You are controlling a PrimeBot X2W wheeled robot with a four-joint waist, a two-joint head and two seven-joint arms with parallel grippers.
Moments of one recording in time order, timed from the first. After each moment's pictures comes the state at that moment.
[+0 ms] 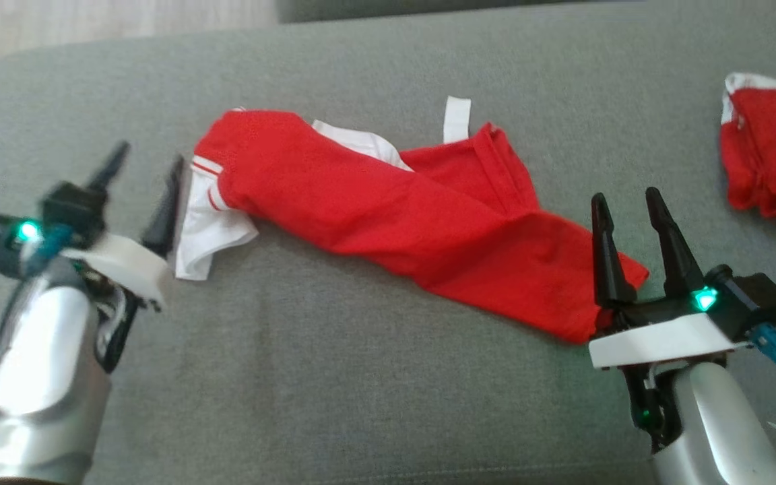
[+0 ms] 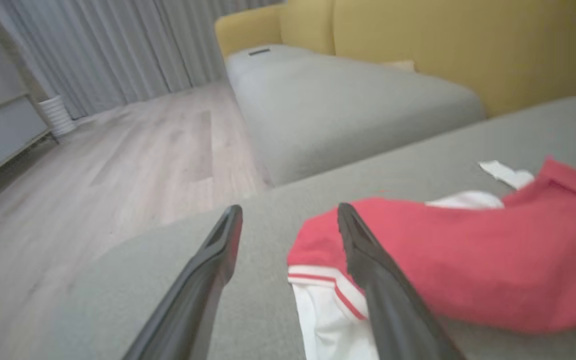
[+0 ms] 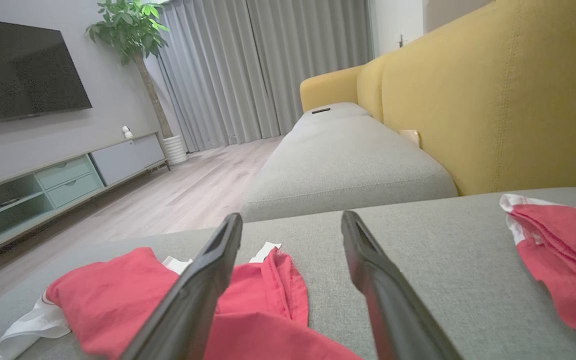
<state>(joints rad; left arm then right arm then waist) -0.50 0.31 -0.31 0.57 -0.17 -0.11 -0.26 -0.17 -0.05 0.11 0.19 0.24 0.13 -0.25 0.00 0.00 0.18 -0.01</state>
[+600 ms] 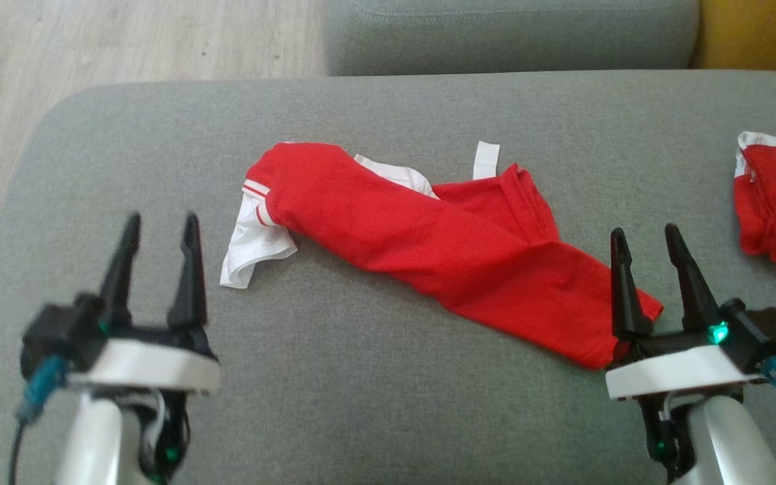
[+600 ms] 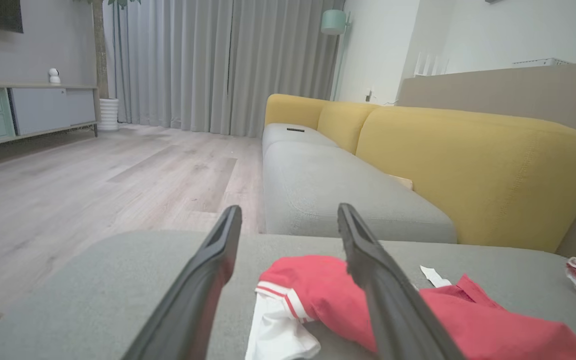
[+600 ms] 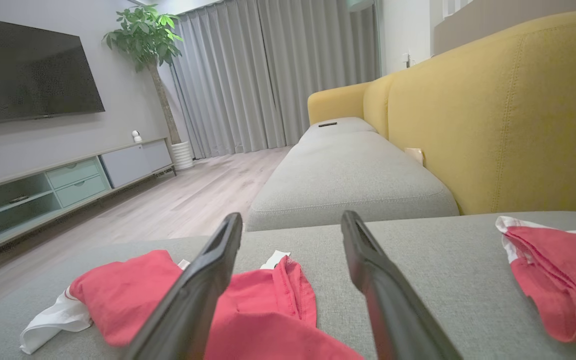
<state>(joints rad) -0.13 0.09 -0.06 0.12 -0.21 -0.10 -0.26 -0.09 -0.05 0.05 0.19 0.20 0.13 -0.25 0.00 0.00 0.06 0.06</state>
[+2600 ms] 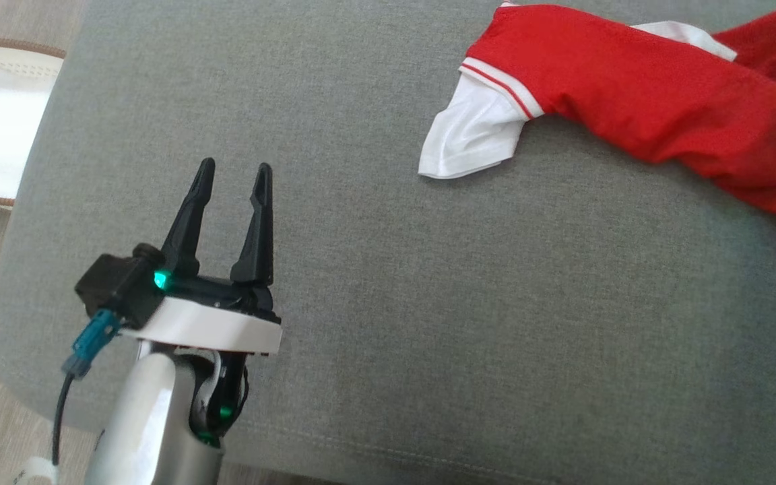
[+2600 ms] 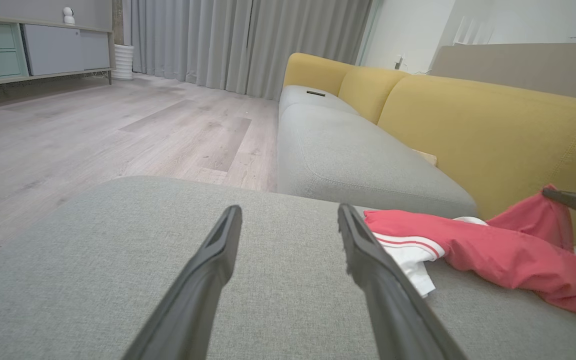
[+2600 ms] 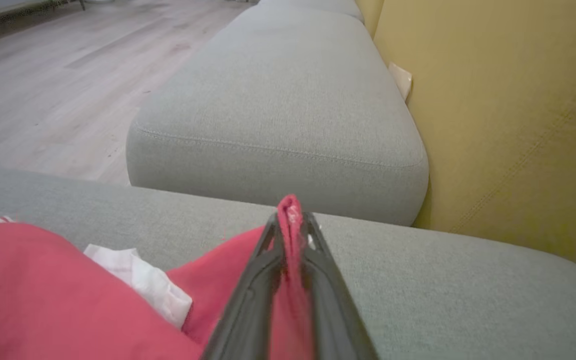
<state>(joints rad) -0.22 0.04 -0.22 0.08 -0.29 -0.08 -0.26 -1.05 -0.39 0.00 1.12 0.04 0.13 -0.02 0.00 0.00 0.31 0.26</state>
